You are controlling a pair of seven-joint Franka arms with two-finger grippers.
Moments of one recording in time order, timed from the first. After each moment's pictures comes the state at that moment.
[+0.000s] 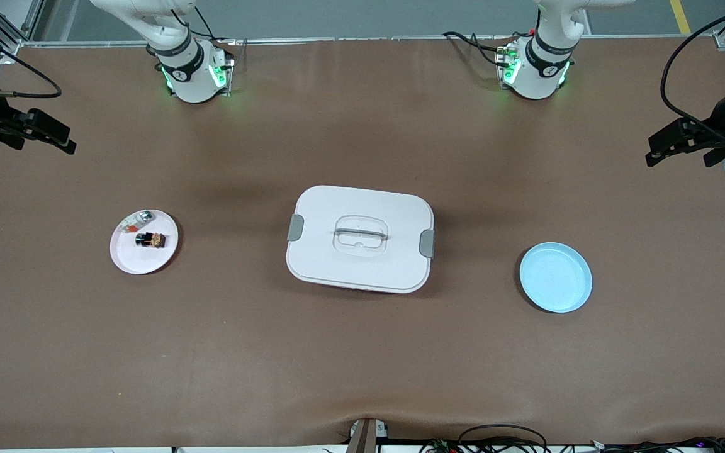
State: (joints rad) left arm -0.04 -0.02 0.00 -1.57 -0.01 1.54 -0.02; right arm -0.09 -0.12 0.07 -1.70 0.04 1.52 0.09
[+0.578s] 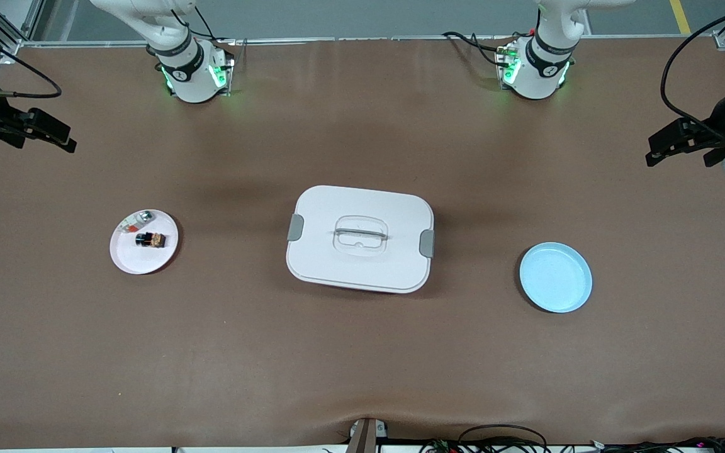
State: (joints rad) left arm -0.04 -0.02 0.00 -1.57 -0.01 1.54 -0.02; right arm -0.09 -0.11 0.06 -1.70 0.04 1.51 0.09
